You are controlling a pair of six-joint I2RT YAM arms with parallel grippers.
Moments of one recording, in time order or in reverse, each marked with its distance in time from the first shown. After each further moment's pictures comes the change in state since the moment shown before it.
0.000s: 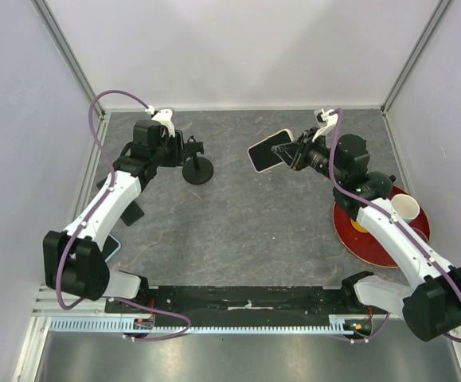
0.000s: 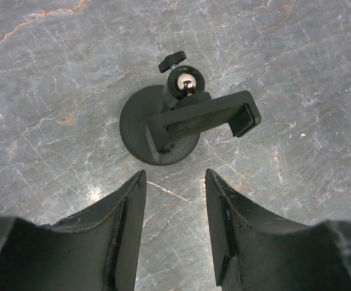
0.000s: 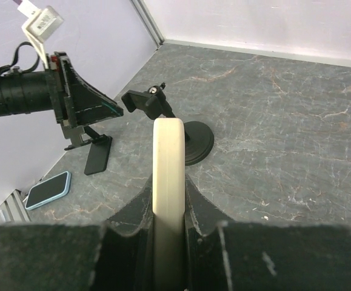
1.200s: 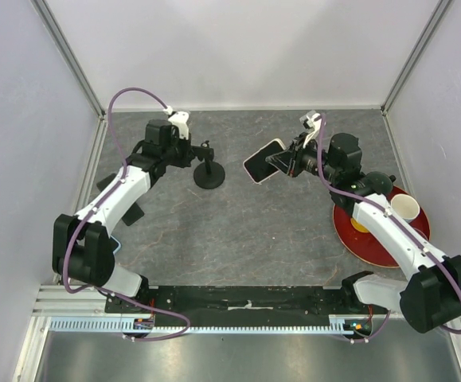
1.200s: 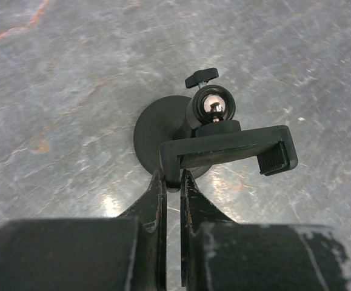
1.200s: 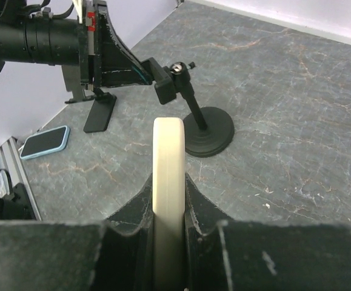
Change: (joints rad) left arm -0.026 0.116 0.014 0.076 0.079 0.110; right arm 0.001 0.051 0.000 -0.030 -0.140 -0.124
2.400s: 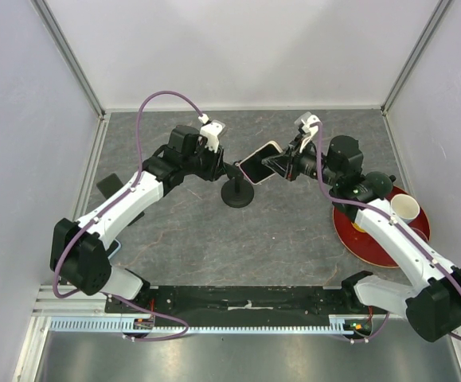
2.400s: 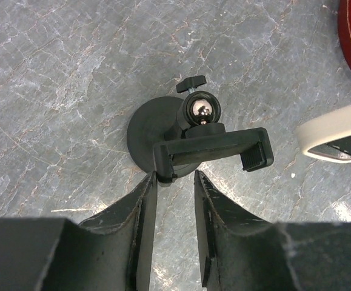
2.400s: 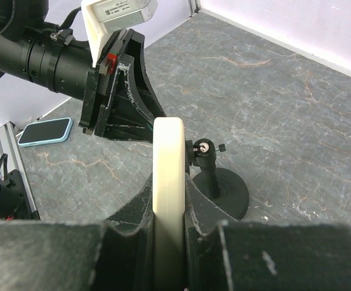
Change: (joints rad) left arm -0.247 -0.037 0.045 -0.106 0.091 0.029; right arm 0.066 -0.060 0.027 -0.052 0.008 -0.101
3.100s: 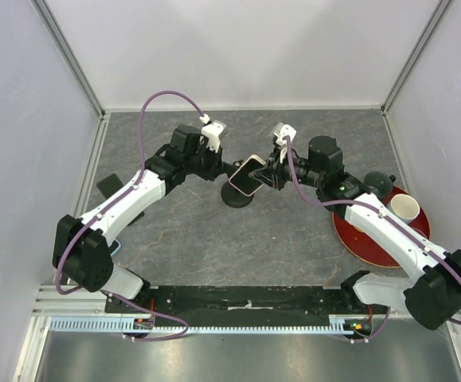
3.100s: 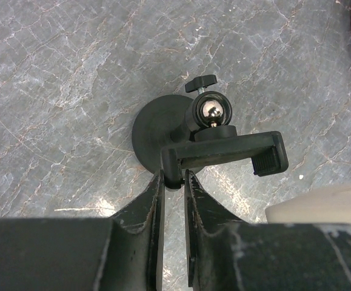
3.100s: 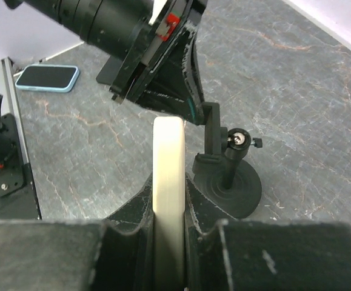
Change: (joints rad) left arm 0.000 0.025 0.005 0.002 -0.016 0.002; right arm 0.111 0.079 0.047 -0.087 -0.017 -0.180
